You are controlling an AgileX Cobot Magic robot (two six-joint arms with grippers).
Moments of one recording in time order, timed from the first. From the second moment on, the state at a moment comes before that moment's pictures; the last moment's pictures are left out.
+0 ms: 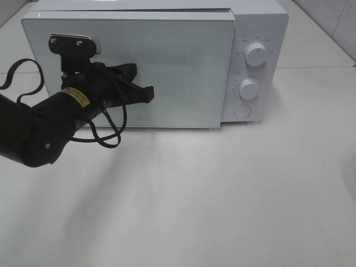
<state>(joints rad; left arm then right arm) -0.59 1.99 -0.81 -0.15 -0.98 -0.03 0.05 0.00 -0.49 -0.06 0.97 0.05</state>
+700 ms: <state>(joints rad) -0.67 2.07 -1.04 -0.18 -0.80 0.11 0.05 0.00 -0.49 -0.06 0.97 0.05</state>
